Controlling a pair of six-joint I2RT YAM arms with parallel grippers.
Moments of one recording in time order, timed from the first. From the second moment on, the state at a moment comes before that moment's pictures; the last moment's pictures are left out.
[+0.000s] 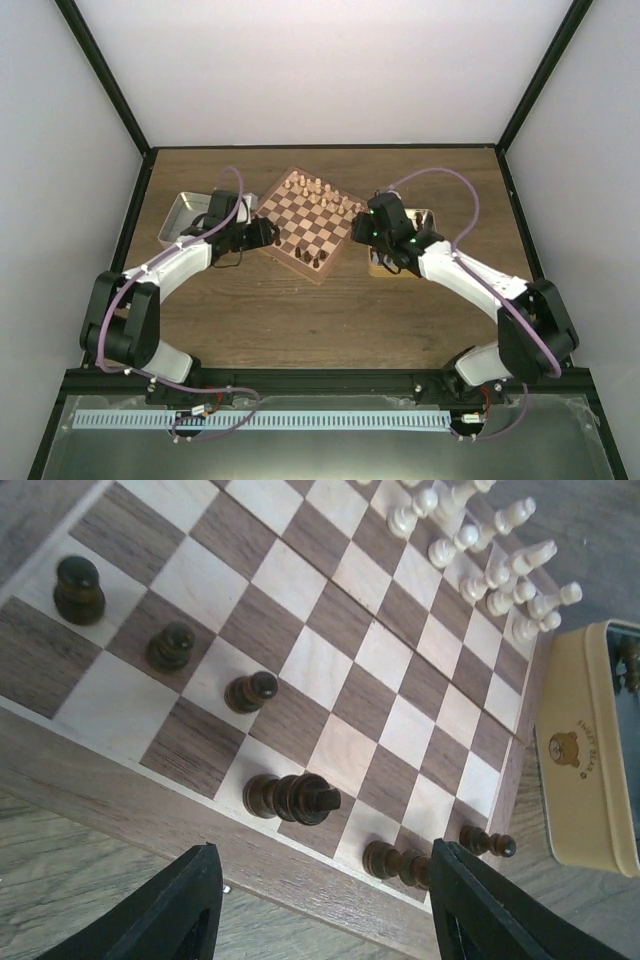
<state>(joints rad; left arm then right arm) -0.30 1.49 0.88 -0.21 0.32 -0.49 0.59 1.44 0.96 -0.22 0.11 0.70</state>
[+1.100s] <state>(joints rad) -0.31 1.24 0.83 -0.25 0.09 -0.45 0.34 1.66 0.97 -0.46 0.05 0.55</state>
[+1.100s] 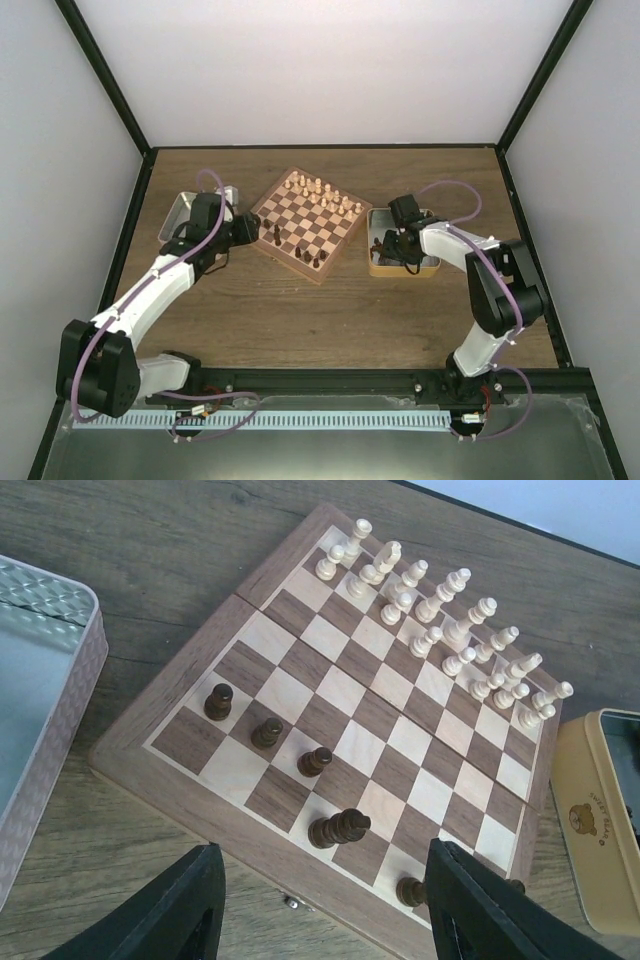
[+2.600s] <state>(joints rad) -0.31 1.17 0.79 -0.02 0.45 -0.53 0.35 1.37 0.80 0.04 -0.34 0.33</state>
